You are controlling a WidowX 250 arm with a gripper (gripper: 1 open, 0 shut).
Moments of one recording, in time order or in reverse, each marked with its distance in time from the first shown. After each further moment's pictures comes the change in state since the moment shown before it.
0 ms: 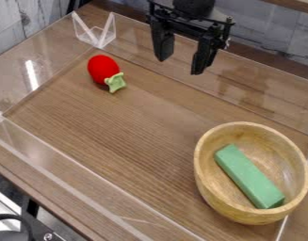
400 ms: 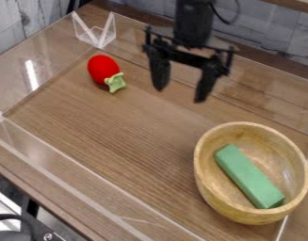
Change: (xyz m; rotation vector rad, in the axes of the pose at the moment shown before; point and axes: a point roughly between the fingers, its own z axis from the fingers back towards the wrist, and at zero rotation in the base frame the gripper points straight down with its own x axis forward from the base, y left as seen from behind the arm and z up) arm -0.033 -0.028 -0.013 -0.018 0.083 0.176
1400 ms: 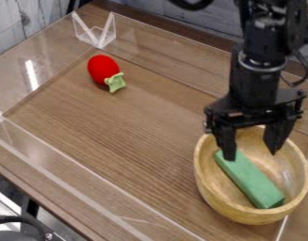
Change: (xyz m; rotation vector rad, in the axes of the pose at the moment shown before) arm -0.012 -0.080 -0.041 -0.154 -0.075 0.655
